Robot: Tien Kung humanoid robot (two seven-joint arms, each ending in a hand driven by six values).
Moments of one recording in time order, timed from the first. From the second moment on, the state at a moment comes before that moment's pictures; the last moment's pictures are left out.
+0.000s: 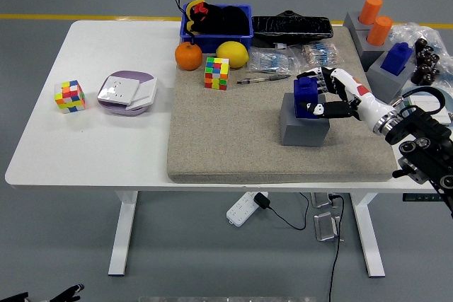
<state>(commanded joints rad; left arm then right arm) -0.26 0.16 0.00 -0.19 -0.40 -0.02 0.14 0.69 -0.28 0.71 0.77 -1.08 0.04 0.39</state>
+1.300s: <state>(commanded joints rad) -0.26 0.16 0.00 -0.19 -0.40 -0.02 0.14 0.68 -0.26 0.73 0.76 -1.08 0.03 0.40</state>
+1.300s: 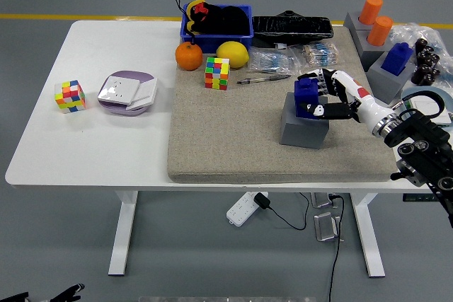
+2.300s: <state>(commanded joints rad) -0.25 0.16 0.00 -0.19 -0.40 -0.02 0.14 0.65 -0.25 0.77 0.76 -1.09 0.03 0.39</state>
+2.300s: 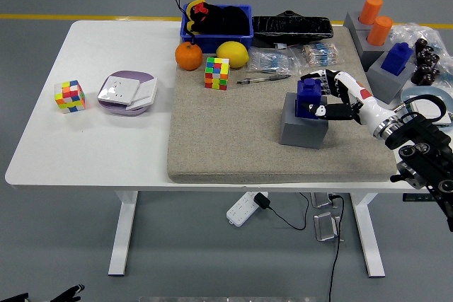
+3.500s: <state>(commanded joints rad) -0.25 0.16 0.00 -0.19 -0.40 -0.02 0.14 0.64 -0.26 0.79 0.80 -1.10 0.06 0.36</state>
